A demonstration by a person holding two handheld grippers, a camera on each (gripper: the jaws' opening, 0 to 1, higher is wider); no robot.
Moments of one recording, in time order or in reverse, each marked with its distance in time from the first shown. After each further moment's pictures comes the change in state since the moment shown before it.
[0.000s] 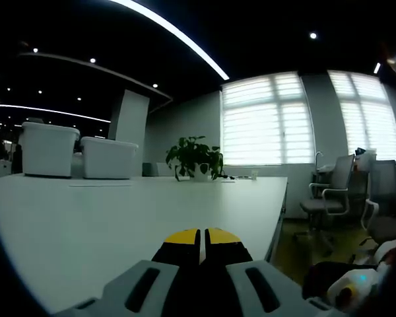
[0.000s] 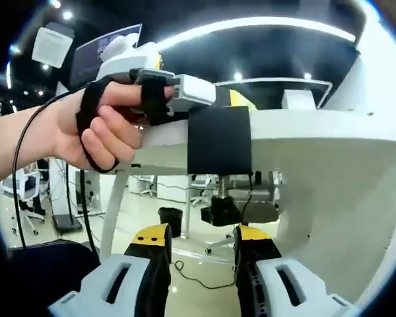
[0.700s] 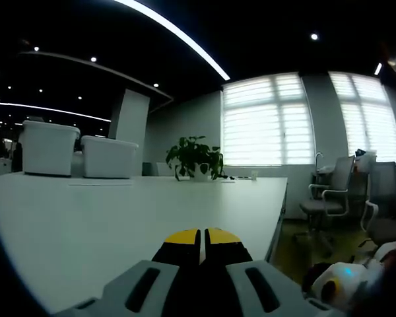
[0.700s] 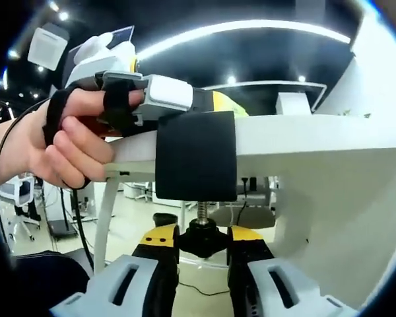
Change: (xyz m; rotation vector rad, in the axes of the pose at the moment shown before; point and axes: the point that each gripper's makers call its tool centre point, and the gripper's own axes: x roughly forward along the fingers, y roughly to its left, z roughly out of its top) left arm -0.001 0.000 0.000 -0.011 0.000 0.000; right arm 0.021 -0.010 0.005 0.018 -0.012 0.041
